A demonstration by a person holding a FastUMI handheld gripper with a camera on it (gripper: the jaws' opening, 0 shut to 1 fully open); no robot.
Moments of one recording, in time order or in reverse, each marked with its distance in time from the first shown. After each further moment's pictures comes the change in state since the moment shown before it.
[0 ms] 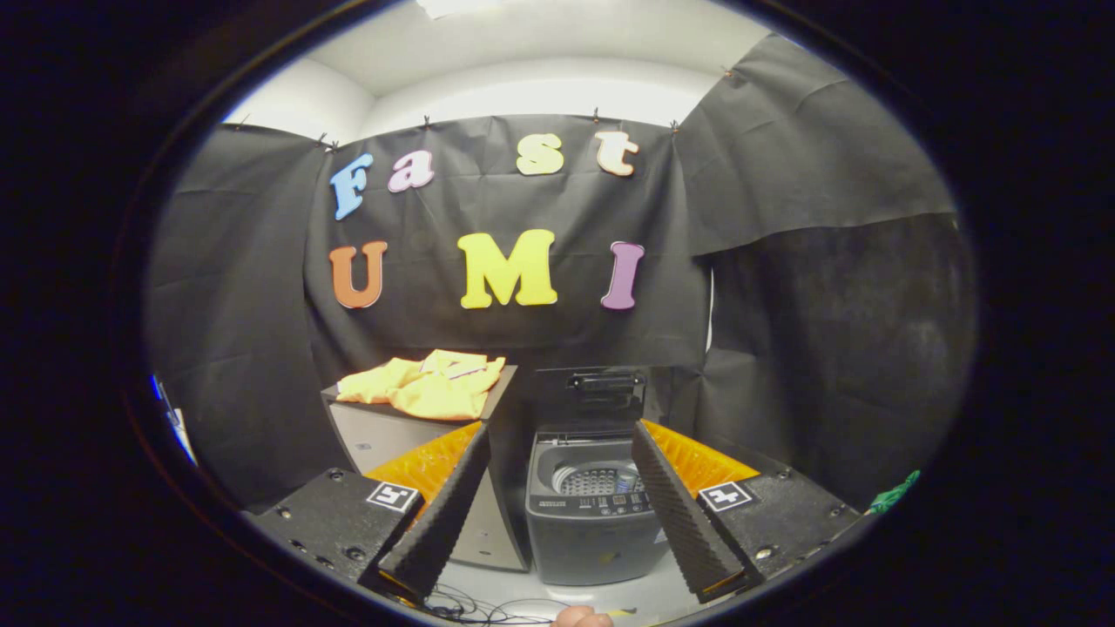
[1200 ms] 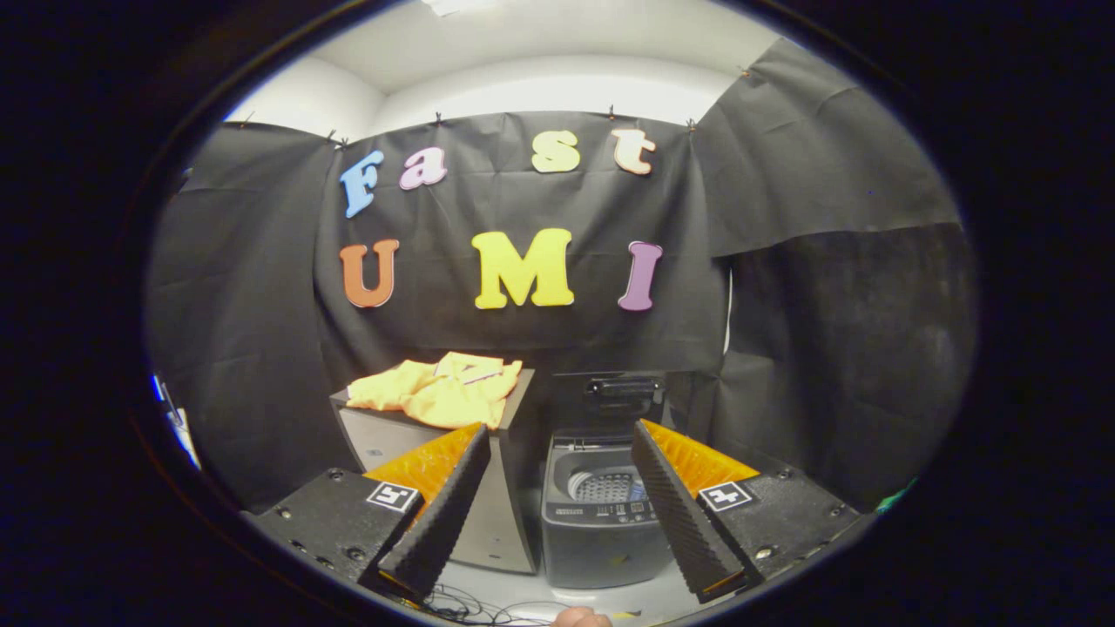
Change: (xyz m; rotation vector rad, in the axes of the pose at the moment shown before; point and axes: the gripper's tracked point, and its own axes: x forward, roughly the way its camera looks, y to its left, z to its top) arm 0.027 0.034 0.024 -0.025 -0.005 0.050
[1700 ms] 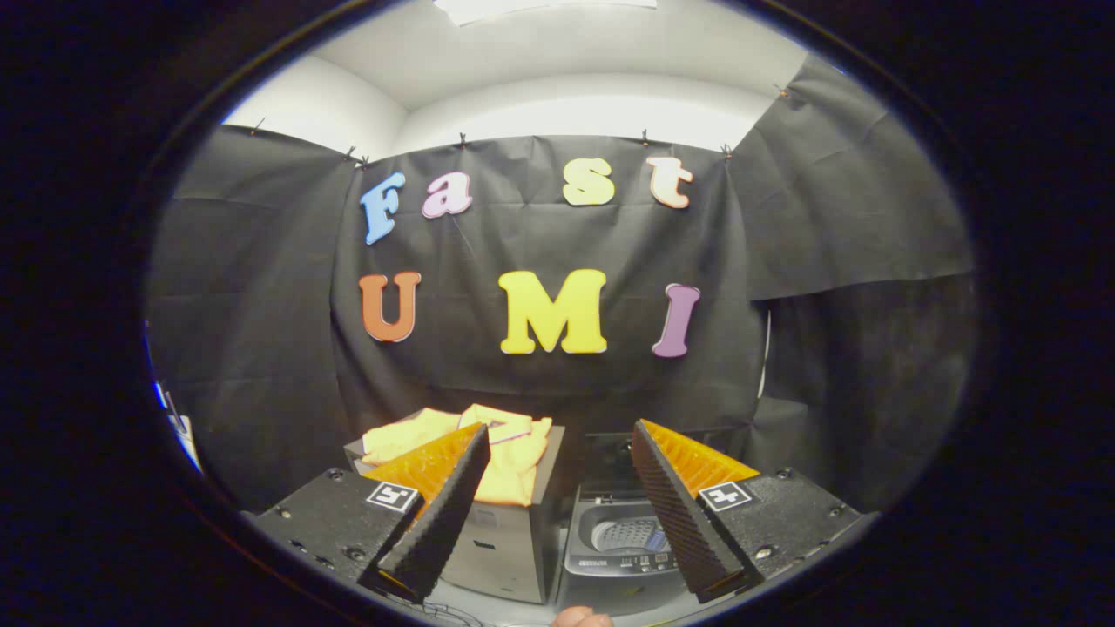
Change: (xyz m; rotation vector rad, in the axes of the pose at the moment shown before) arm 0.067 0.056 0.096 -0.029 -0.106 0.098
